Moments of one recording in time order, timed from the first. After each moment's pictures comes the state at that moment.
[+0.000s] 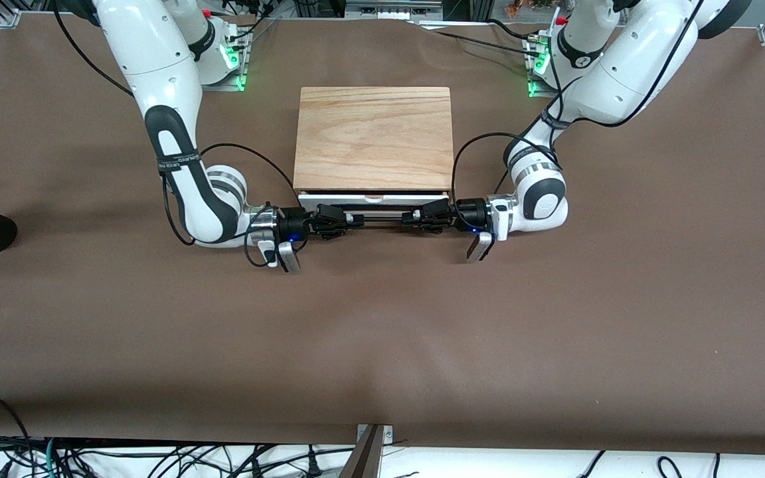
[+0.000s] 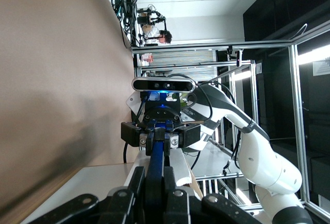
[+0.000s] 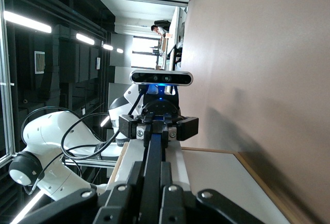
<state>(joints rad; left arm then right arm) -0.08 0.73 -0.32 -1.97 -1.91 1.88 1.27 0.44 0.73 -0.08 -1.82 1.81 1.75 -1.09</state>
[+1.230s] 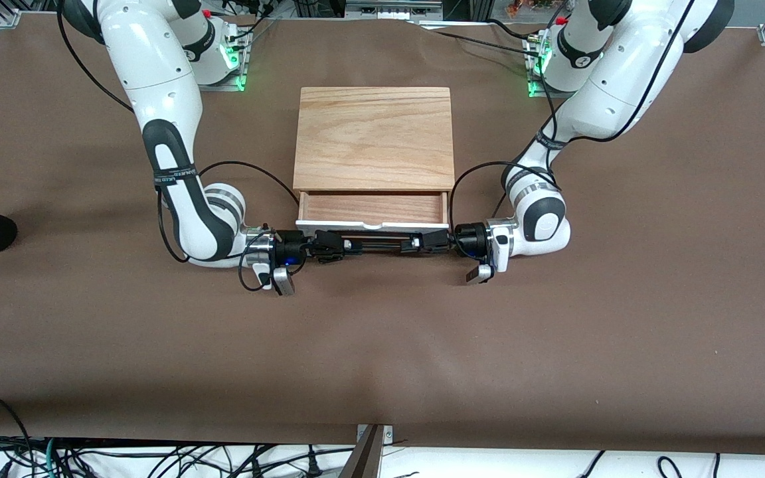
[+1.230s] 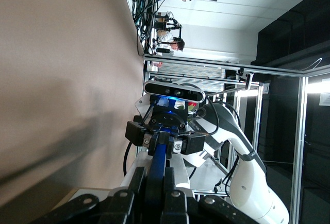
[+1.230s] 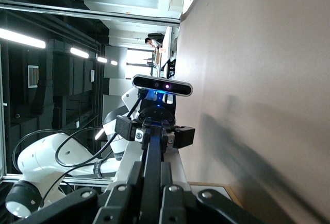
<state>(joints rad) -0.18 0.82 -0.20 -1.76 -1.90 1.89 0.99 0.42 0.82 -0.09 -1.63 1.82 1.79 -0.98</state>
